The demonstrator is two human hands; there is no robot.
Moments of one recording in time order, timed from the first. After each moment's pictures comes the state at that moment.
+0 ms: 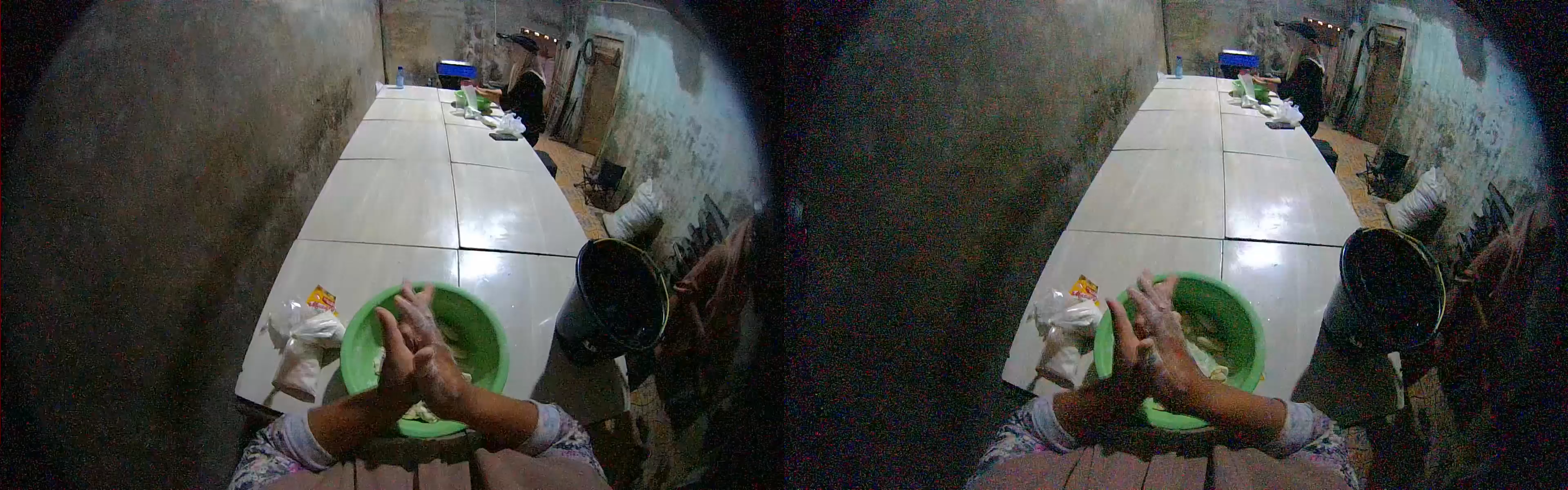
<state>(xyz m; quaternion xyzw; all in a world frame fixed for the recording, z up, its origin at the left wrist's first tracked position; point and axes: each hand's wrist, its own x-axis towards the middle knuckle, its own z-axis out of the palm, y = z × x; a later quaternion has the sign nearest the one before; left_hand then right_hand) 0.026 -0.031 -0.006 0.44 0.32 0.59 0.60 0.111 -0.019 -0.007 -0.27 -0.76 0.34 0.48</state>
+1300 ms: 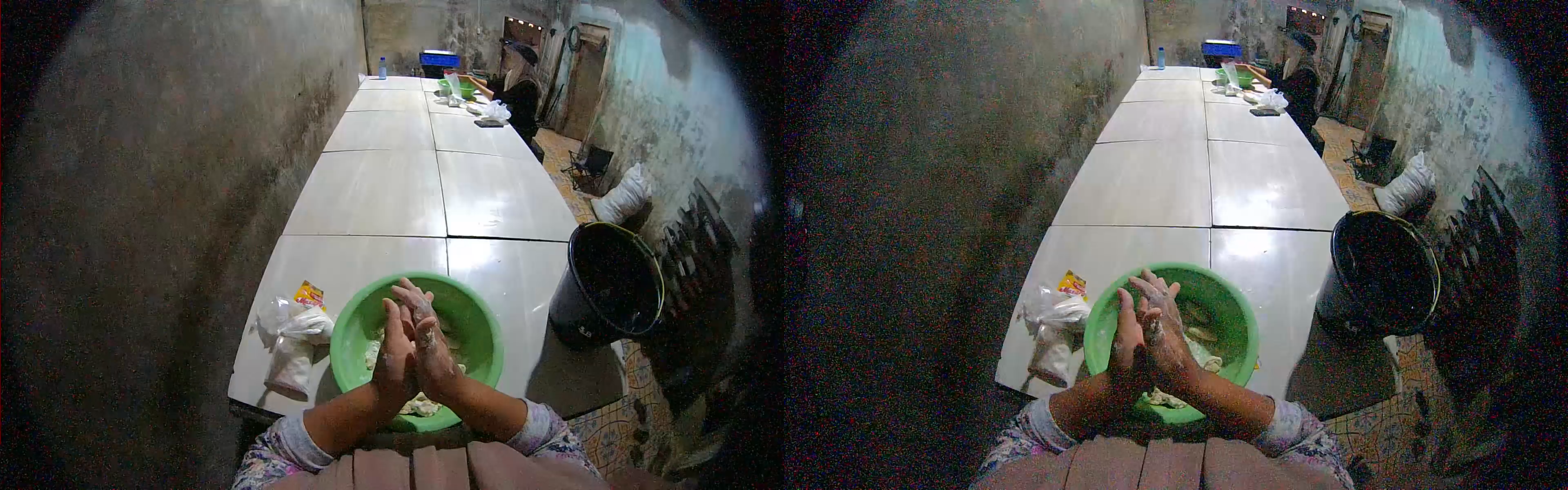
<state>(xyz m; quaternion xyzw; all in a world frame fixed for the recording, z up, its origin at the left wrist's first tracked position) 0.028 -0.014 -0.032 0.23 0.20 0.59 0.74 0.114 -0.015 -0.011 -0.32 -0.69 0.44 0.47</state>
